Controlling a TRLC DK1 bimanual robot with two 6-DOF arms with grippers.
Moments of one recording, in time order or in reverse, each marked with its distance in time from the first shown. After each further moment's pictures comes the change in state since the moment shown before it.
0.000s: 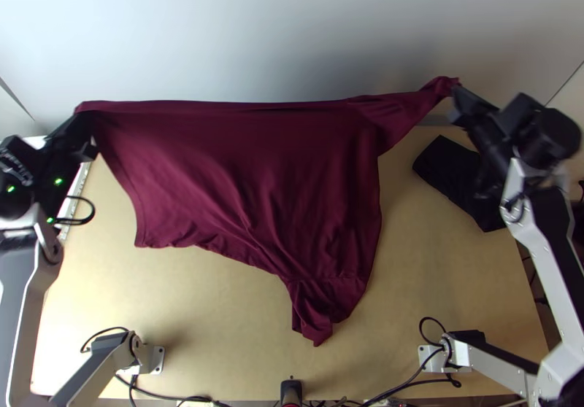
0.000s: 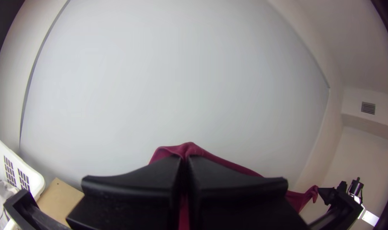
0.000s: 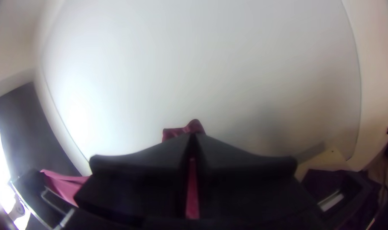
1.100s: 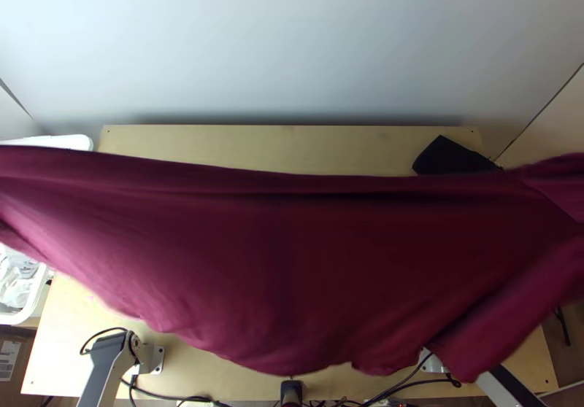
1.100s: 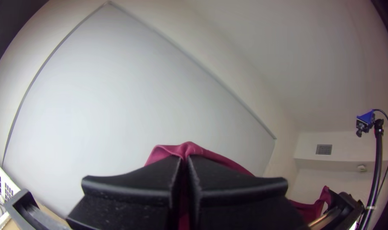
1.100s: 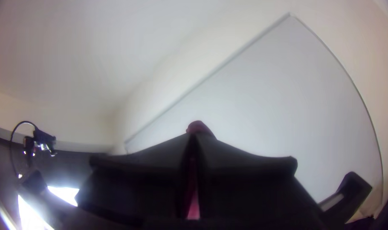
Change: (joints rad) left arm 0.067 -0.302 0.695 -0.647 0.042 -0.279; right arm -0.074 -0.241 1.048 -0.613 -0.070 0.246
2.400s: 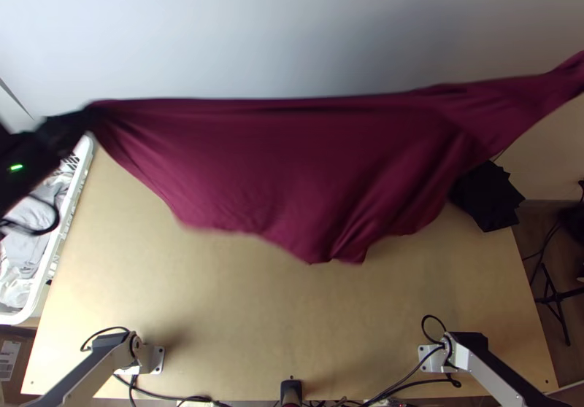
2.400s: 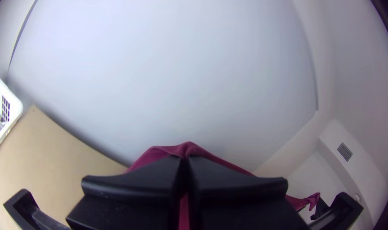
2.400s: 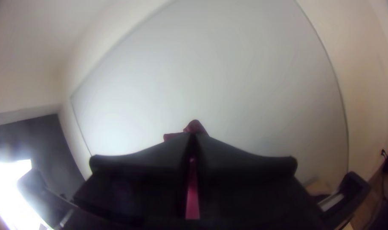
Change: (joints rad) left arm -0.106 0.348 -0.131 -0.149 0.141 0.034; right arm -0.011 0.052 -0.289 -0.090 0.047 -0.180
